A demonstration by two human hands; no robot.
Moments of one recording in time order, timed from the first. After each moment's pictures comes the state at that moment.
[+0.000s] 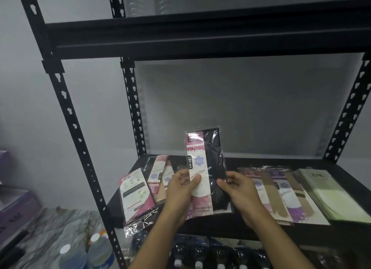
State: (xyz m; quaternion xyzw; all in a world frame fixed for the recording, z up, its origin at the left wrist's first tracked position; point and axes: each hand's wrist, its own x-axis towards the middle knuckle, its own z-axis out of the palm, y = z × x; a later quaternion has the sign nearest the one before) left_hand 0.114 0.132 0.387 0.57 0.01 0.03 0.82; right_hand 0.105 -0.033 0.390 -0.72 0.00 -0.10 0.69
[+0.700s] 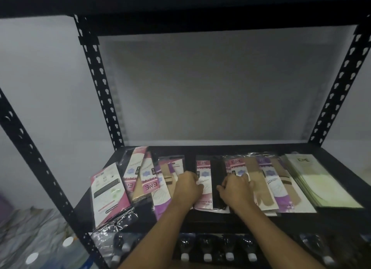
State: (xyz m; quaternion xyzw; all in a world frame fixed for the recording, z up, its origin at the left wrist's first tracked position) left_hand 0.190 0.066 0.330 0.93 -0.01 0.04 0.37; right_hand 0.163 -0.077 0.331 -0.97 0.14 -0.10 0.16
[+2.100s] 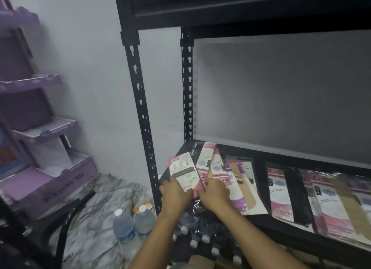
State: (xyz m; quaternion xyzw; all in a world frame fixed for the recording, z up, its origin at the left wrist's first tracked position) left_hand 0.117 0.279 0.330 0.90 0.24 0.08 0.35; right_hand 0.150 0.164 0.334 -0.95 -0.05 -0.02 0.30
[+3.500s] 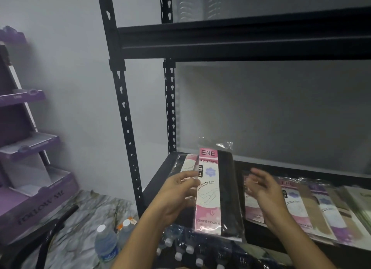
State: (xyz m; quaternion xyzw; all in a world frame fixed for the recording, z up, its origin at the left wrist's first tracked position) left_hand 0.066 0.233 0.428 0.62 0.00 -0.08 0.78; right_hand 0.108 -0.002 0.396 -0.73 0.00 -0.12 0.68
